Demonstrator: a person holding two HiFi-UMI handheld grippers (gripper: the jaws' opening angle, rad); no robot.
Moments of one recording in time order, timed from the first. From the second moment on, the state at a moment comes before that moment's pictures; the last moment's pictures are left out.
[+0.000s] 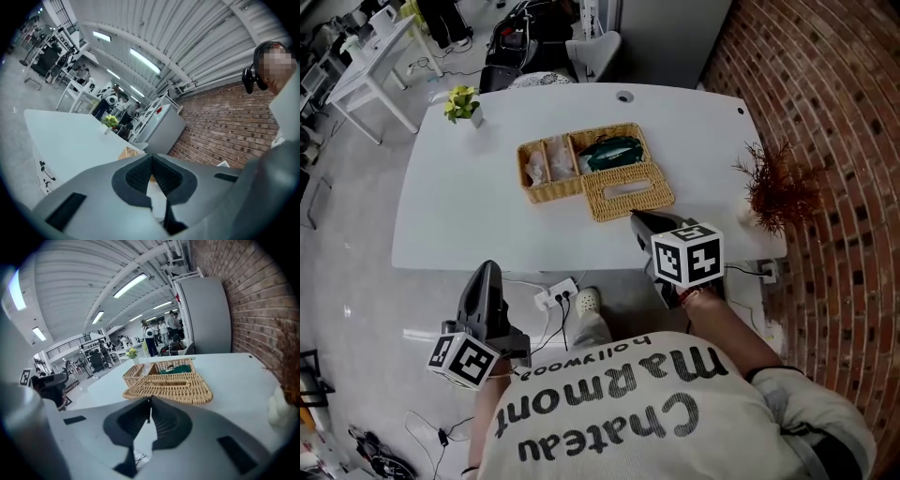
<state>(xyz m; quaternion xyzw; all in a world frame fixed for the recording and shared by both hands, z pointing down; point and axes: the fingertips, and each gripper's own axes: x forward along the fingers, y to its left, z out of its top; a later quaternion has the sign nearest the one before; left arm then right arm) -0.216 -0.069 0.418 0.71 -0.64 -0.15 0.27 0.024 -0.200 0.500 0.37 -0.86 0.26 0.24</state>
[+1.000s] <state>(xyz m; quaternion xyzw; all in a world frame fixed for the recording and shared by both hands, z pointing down) -0.223 -0.132 0.407 0.73 -0.62 -0.16 0.26 0.005 -0.253 0.429 0.38 -0.88 0.21 0.18</state>
